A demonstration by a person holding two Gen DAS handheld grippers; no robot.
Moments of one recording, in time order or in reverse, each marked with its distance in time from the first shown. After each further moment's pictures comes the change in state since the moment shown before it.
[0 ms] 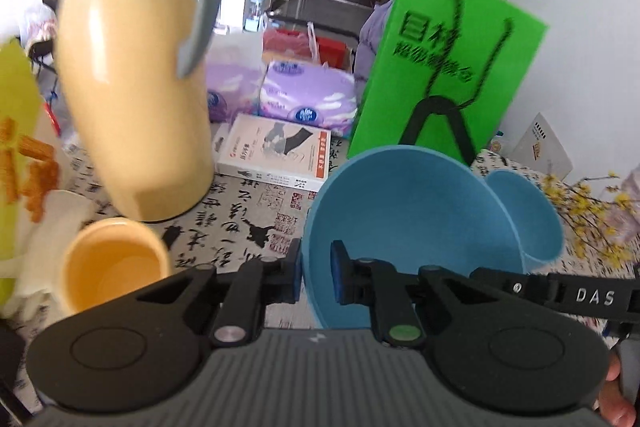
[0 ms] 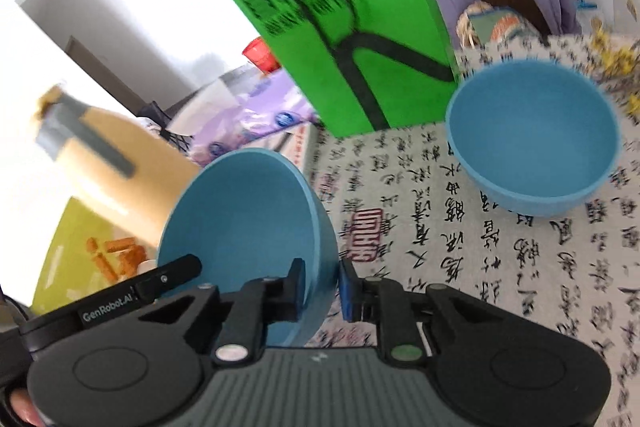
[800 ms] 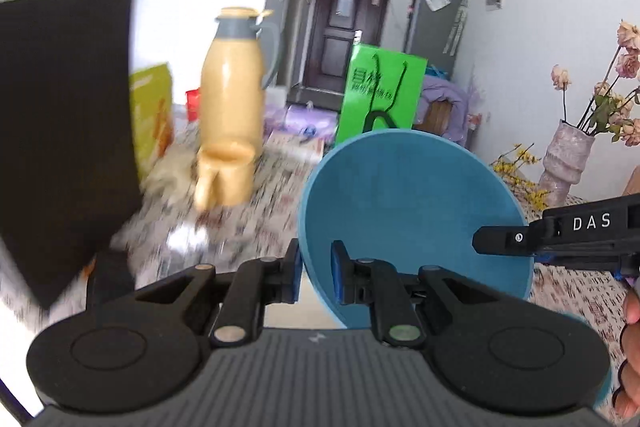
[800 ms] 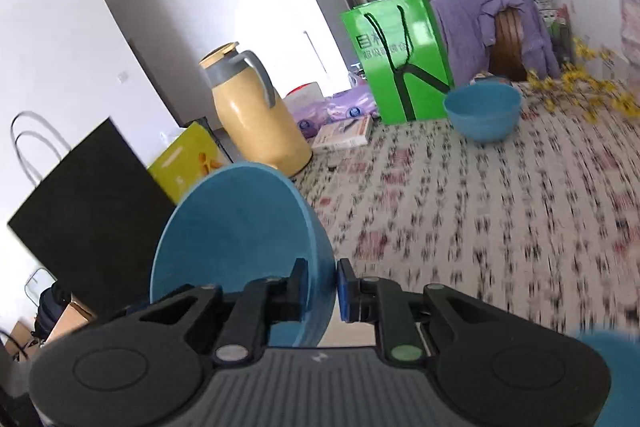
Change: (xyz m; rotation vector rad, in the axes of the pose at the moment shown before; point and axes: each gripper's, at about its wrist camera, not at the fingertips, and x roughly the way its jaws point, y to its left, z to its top) left arm -0.257 0.002 -0.274 0.014 -0.315 0.004; right arm -0.207 0.055 -0.267 -0.168 -0.198 0.014
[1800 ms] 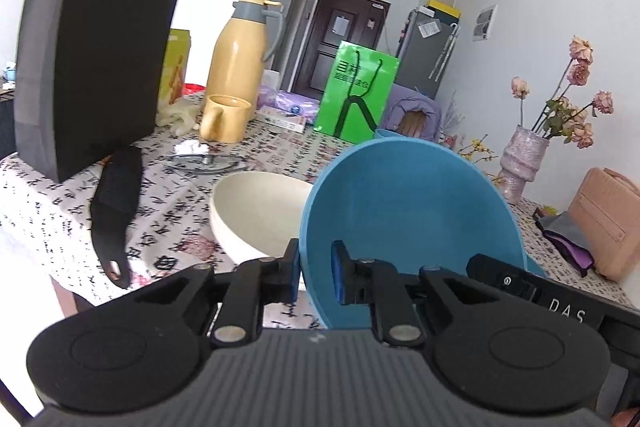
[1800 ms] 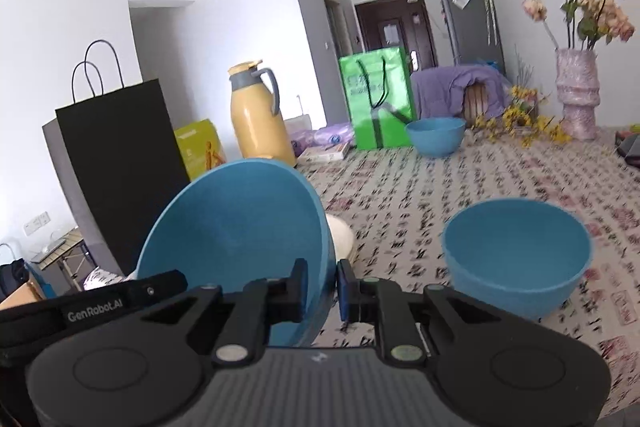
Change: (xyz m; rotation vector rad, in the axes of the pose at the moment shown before) left arm -0.099 -0.004 -0.117 -0.093 -0.070 -0.090; right arm -0.097 0.014 -0.176 -0.173 -0.284 -0.120
